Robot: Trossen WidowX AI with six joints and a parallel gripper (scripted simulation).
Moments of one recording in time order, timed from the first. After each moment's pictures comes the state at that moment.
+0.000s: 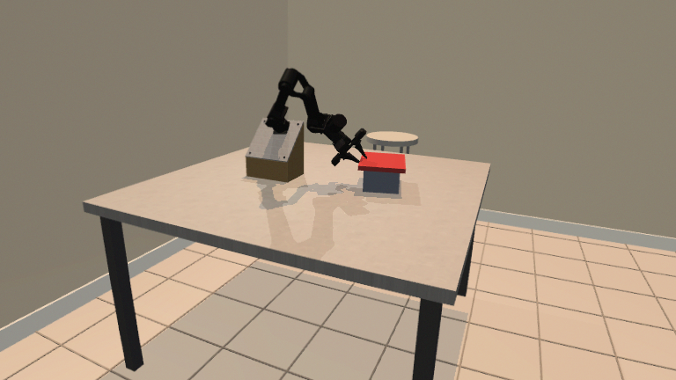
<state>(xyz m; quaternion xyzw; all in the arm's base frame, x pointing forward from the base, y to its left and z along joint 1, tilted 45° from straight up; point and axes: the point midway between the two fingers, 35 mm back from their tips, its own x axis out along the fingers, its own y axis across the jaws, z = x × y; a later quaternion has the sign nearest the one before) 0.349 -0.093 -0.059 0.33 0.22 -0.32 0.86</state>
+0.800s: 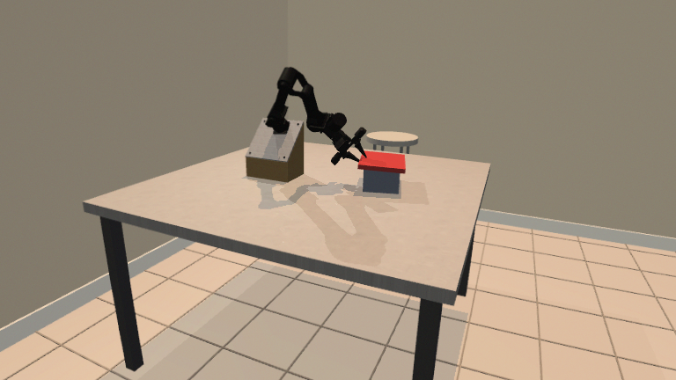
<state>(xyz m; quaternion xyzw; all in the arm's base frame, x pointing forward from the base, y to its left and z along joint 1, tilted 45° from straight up) 0.348 -0.090 -0.056 0.33 0.22 -0.32 0.86</state>
